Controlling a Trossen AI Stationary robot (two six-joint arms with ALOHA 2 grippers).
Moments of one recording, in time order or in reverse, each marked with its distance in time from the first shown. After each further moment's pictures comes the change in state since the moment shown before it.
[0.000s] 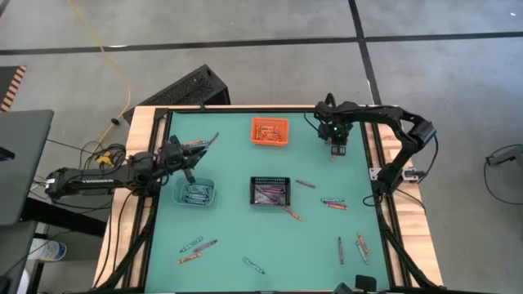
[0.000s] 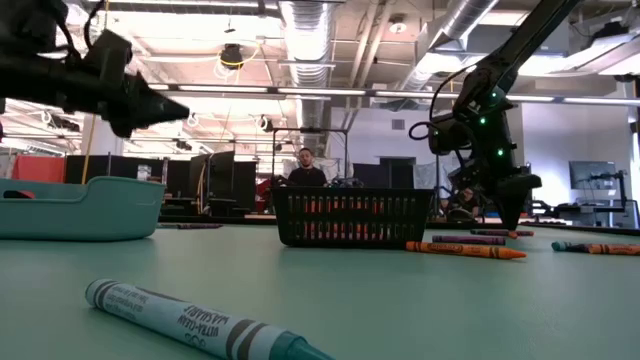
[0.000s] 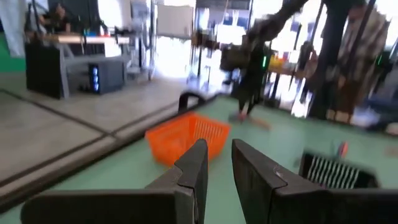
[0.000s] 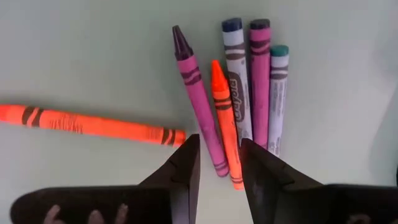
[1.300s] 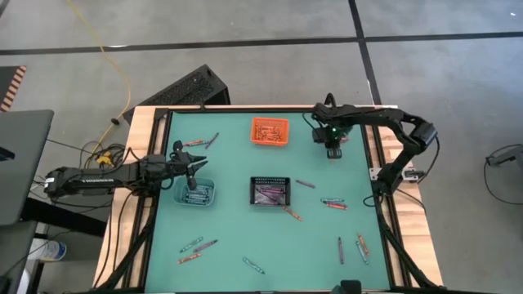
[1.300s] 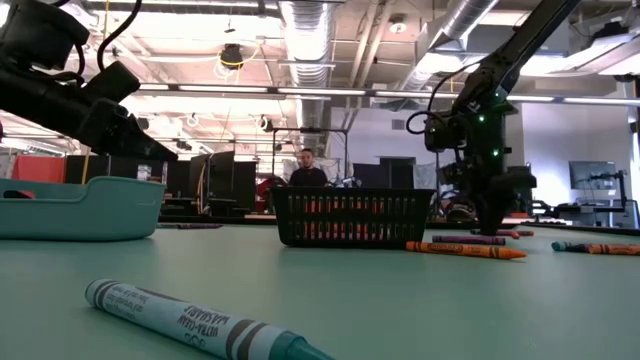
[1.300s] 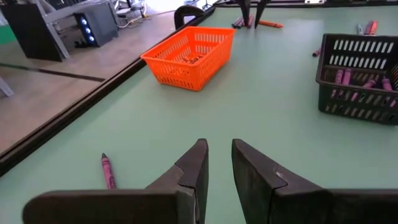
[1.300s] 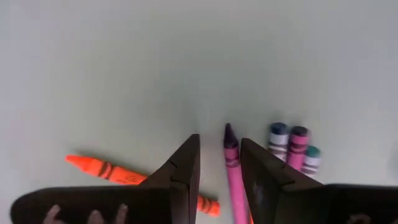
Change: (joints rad) left arm 0.000 0.029 0.012 -0.326 0.027 0.104; right arm 0.043 -0.019 -0.031 0.125 -0.221 -0.139
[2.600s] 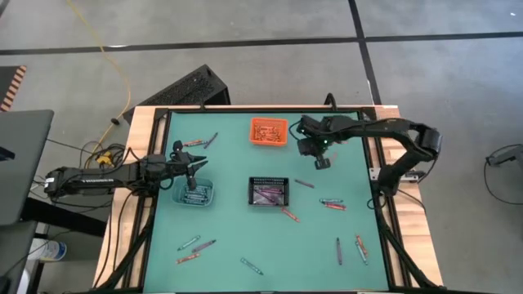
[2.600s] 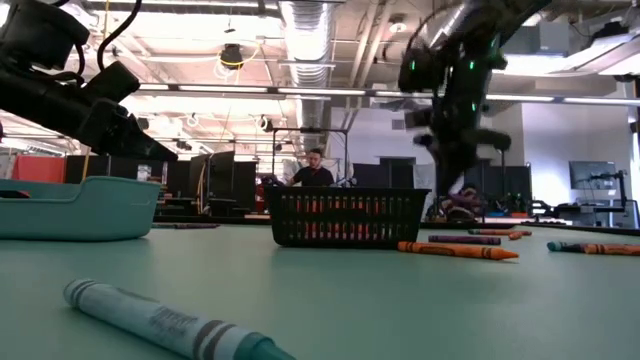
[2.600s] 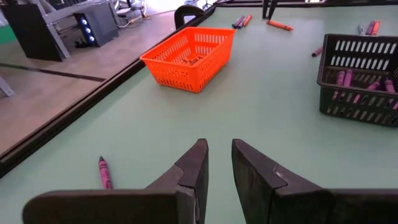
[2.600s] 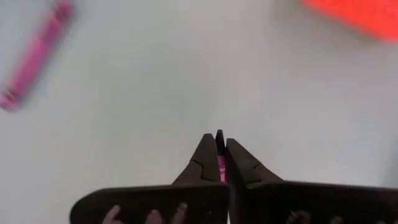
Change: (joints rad) left arm 0.000 0.000 0.001 -0.001 -0.001 0.003; right arm 0.309 -0.094 0.092 0.016 -0.025 0.076
